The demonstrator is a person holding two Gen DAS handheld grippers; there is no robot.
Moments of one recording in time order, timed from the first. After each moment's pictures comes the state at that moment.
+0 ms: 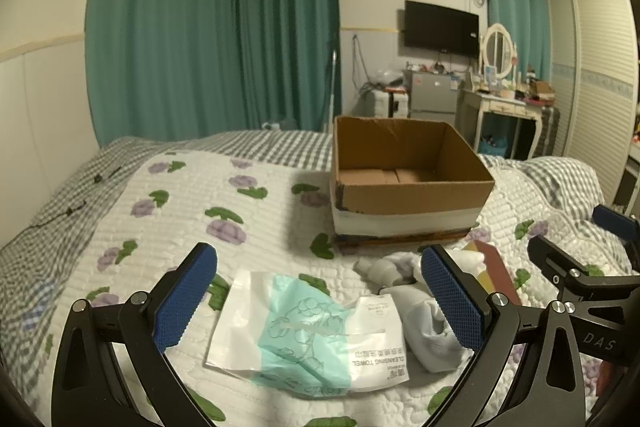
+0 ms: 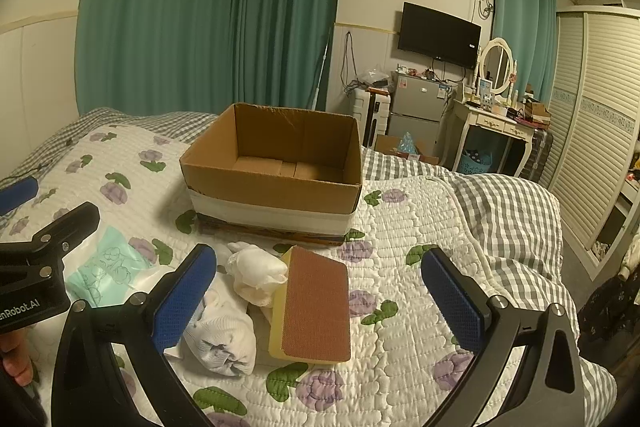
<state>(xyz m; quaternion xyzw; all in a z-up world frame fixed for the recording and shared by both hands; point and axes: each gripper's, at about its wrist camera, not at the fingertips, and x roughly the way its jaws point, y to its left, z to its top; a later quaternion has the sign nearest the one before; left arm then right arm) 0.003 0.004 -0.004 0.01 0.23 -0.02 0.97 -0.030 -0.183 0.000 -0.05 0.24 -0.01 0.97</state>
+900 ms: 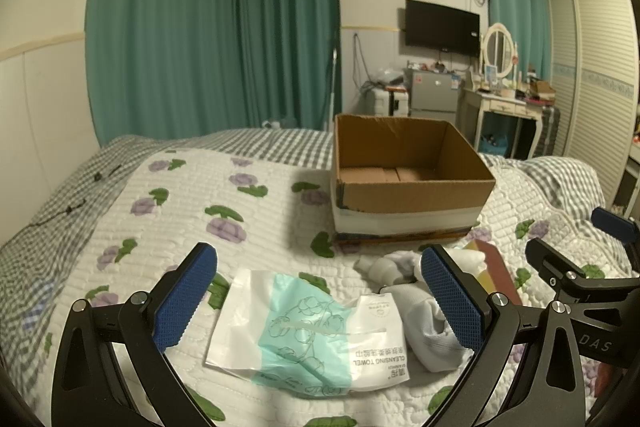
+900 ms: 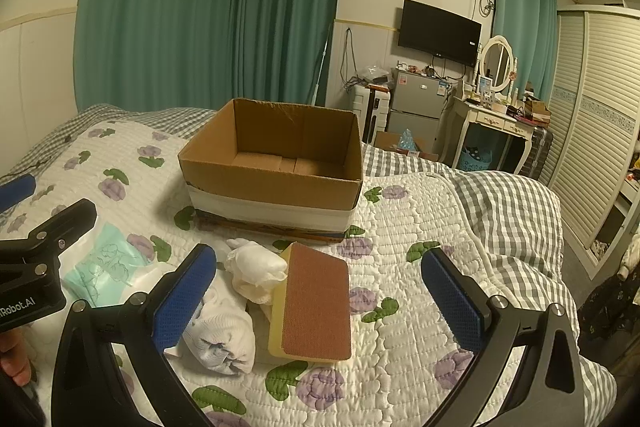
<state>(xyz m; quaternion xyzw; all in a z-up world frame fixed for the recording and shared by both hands) 0.003 0.003 -0.004 0.01 0.23 -0.02 0.97 -0.028 -0.184 -0.003 -0.05 0.25 0.00 0.97</state>
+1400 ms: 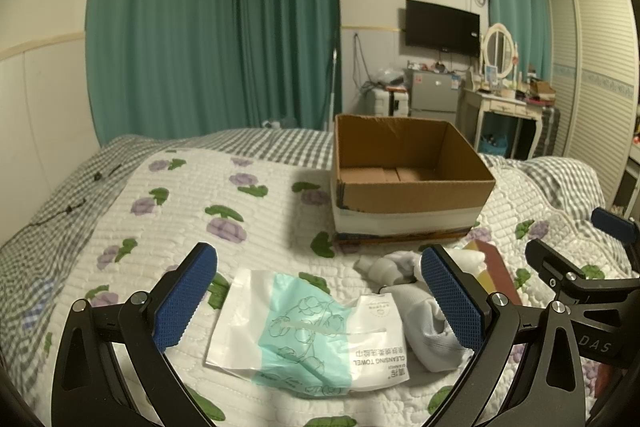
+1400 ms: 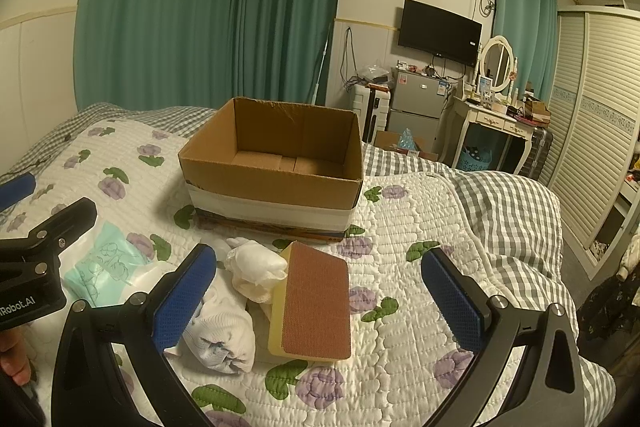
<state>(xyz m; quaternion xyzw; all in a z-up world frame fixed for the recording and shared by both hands) 0.003 0.003 -0.004 0.01 0.23 -0.02 0.97 -0.028 -0.184 -0.003 -0.05 0.25 -0.01 0.97</state>
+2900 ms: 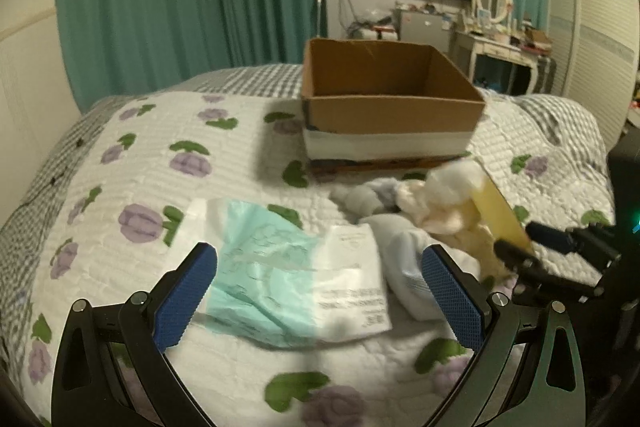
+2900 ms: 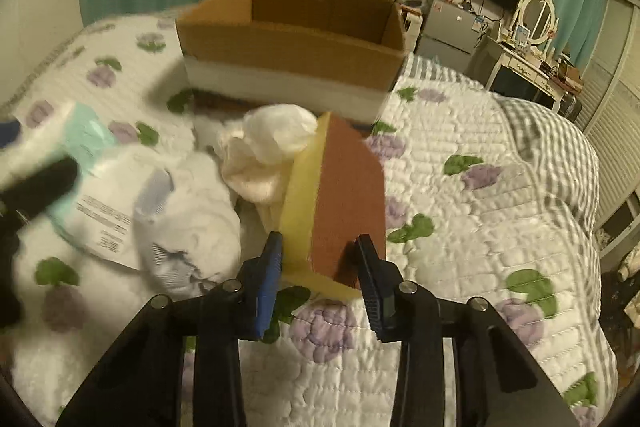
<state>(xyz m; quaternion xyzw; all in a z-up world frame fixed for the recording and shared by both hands) 0.007 -0.027 -0.042 0.03 0.34 -0.04 0.94 -0.005 -0.186 -0.066 -0.09 0.40 0.03 0.91</state>
